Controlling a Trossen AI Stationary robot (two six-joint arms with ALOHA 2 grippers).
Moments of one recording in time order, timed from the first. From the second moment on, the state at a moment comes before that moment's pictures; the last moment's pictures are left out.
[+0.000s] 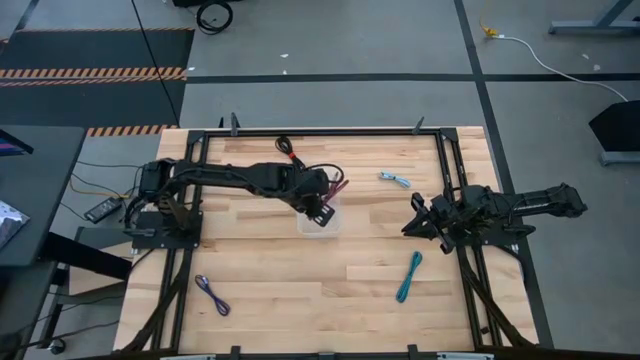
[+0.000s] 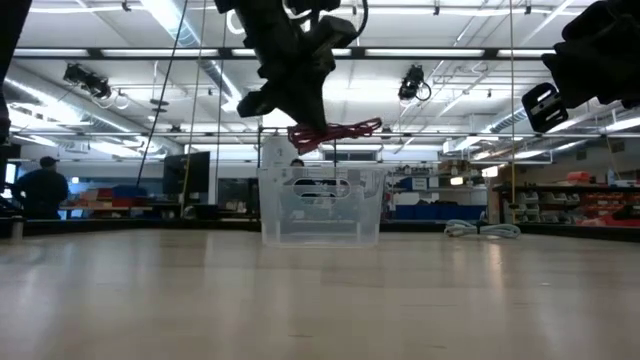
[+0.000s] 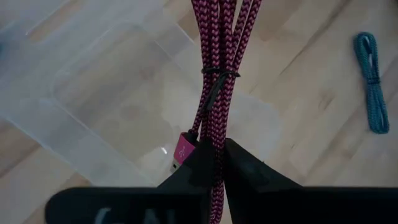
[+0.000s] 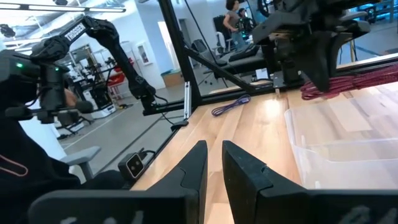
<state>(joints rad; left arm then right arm) 0.05 1.78 1.45 -0.70 -0.04 -0.78 0.07 0.14 0.01 0.16 -0.28 0.30</state>
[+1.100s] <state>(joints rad) -0.18 1.78 1.45 -1.18 0.02 -0.22 0.07 0.14 0.01 0.18 -0.28 0.21</state>
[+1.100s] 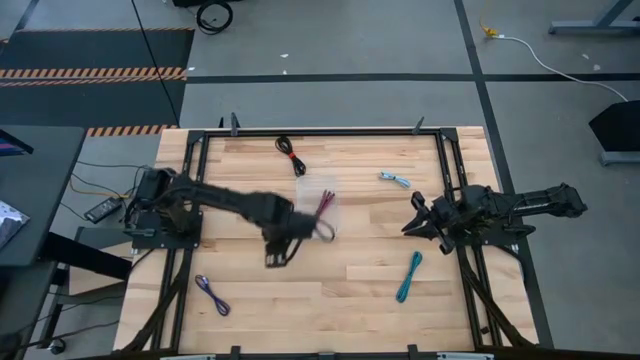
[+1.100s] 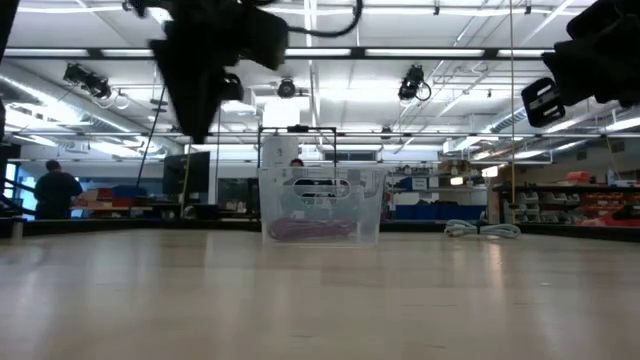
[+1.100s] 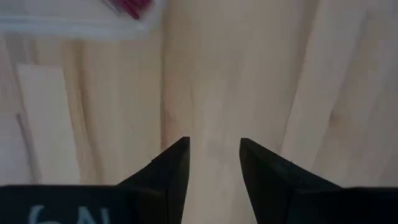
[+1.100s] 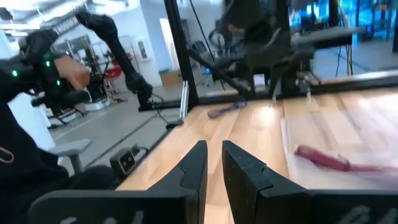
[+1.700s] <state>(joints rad) -0.58 1.78 1.45 -1.28 -0.15 -0.65 0.07 0.39 0.34 0.06 0.00 0.04</state>
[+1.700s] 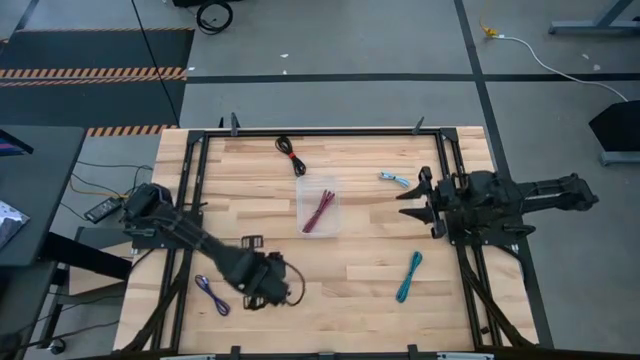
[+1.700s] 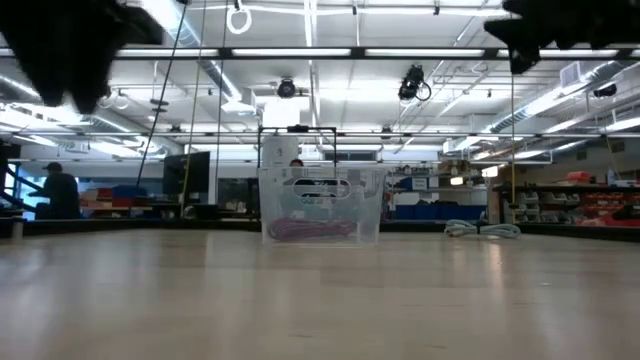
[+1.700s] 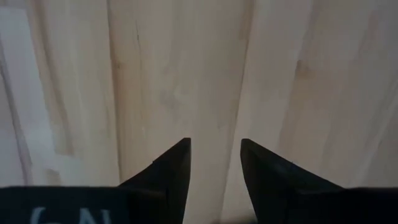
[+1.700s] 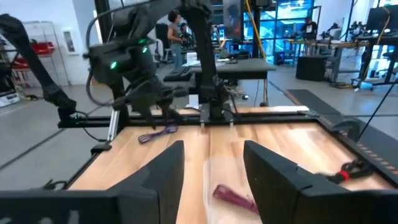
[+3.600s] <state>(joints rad) -1.02 1.79 1.15 -1.14 -0.07 -0.67 0.08 0.97 0.77 -0.29 -0.05 0.00</state>
